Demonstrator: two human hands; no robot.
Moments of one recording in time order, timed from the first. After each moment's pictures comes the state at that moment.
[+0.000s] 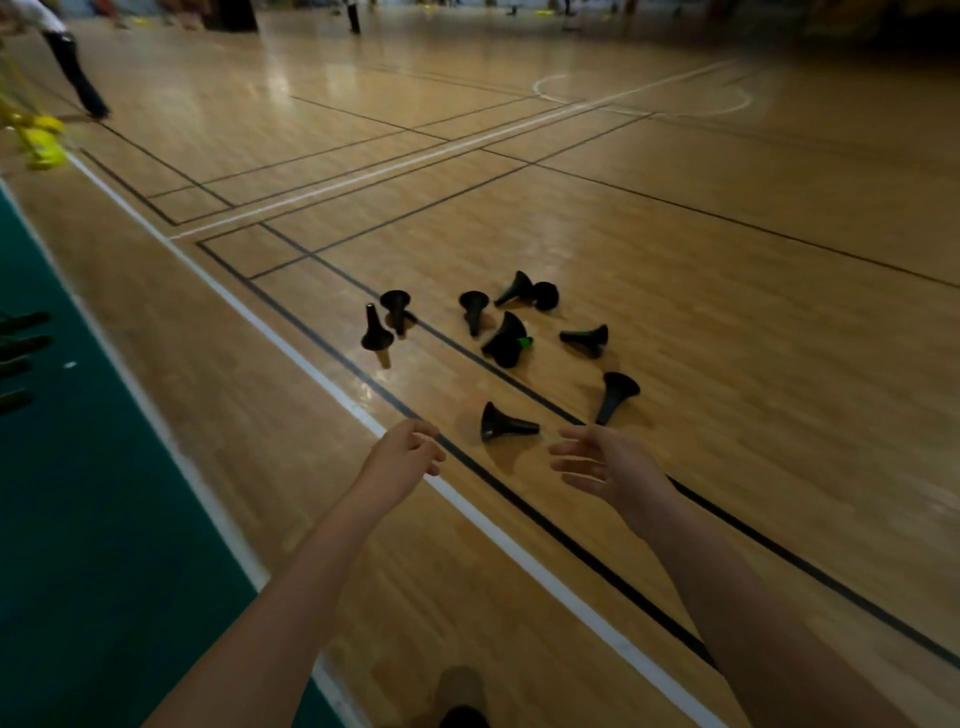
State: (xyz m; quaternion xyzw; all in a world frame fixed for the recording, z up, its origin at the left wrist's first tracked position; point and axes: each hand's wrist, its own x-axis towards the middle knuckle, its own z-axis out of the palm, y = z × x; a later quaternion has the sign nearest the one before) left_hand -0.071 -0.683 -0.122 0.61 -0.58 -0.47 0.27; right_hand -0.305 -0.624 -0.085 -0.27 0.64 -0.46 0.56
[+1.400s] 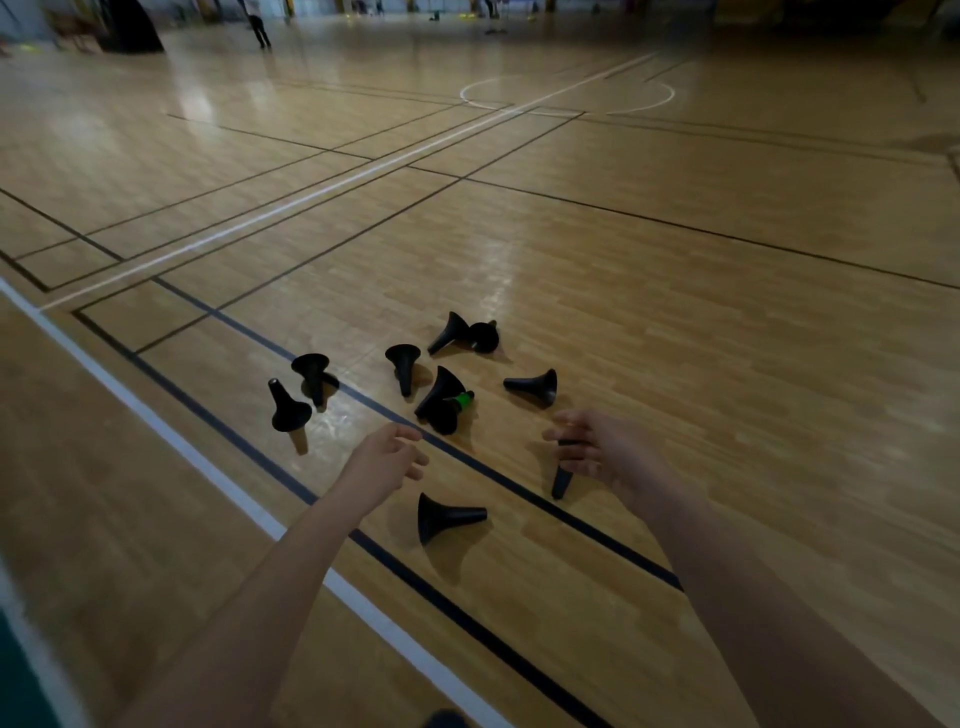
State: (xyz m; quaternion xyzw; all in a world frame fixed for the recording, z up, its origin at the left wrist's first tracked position) left_hand -0.300 -1.028 -0.116 0.59 -0.60 -0.50 0.21; right_hand -0.546 -0.947 -0.077 -0.22 0.64 -0.49 0.55
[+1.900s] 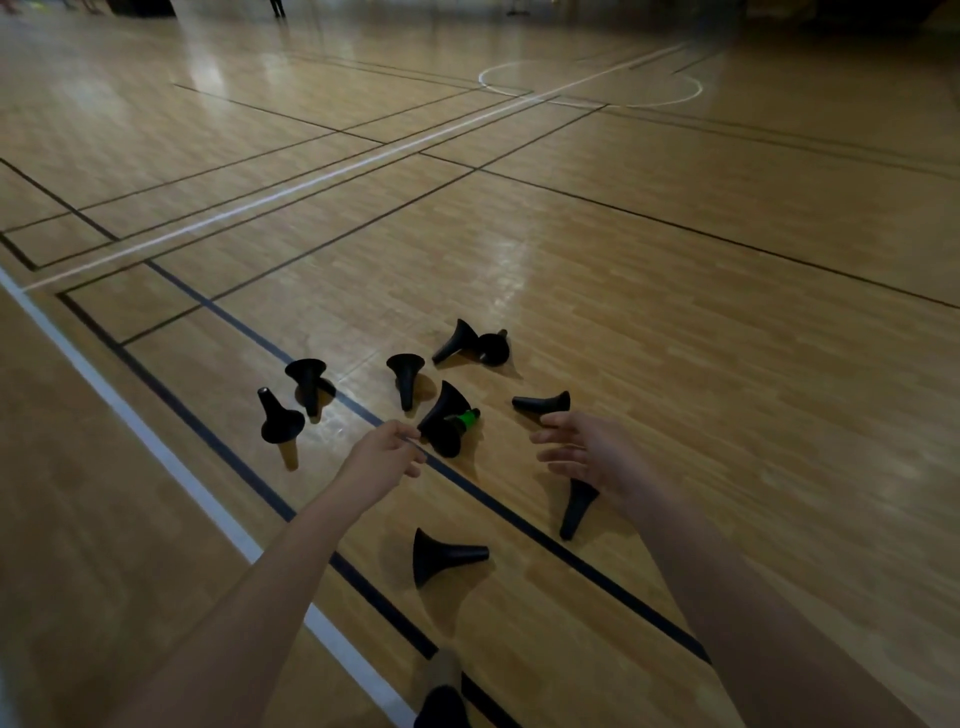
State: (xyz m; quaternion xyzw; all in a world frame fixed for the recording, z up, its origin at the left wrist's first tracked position) left_hand -0.319 -1.195 -0.135 0.61 -0.57 -0.51 0.21; right_hand -0.558 -1.125 -0.094 -0.24 0.64 -0.45 0.57
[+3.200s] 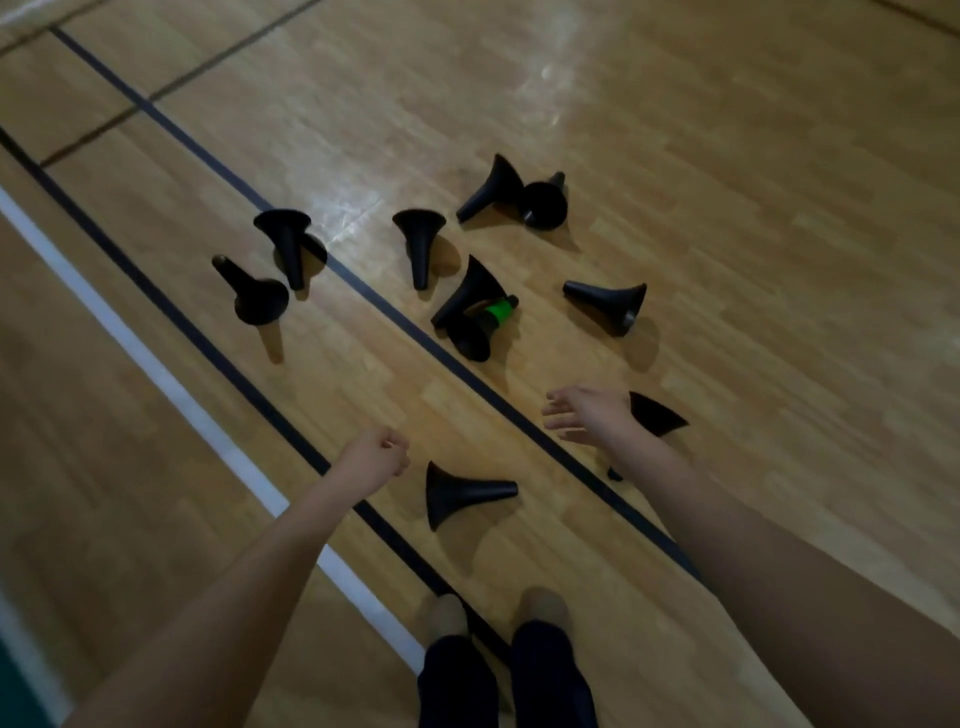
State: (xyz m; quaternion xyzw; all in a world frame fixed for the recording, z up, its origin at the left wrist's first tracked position) left_hand -0.317 -1.432 -0.423 0.71 -0.46 -0.53 -0.01; right_hand -0.582 -1.429 -0.405 -0.21 0.75 -0.23 0.58
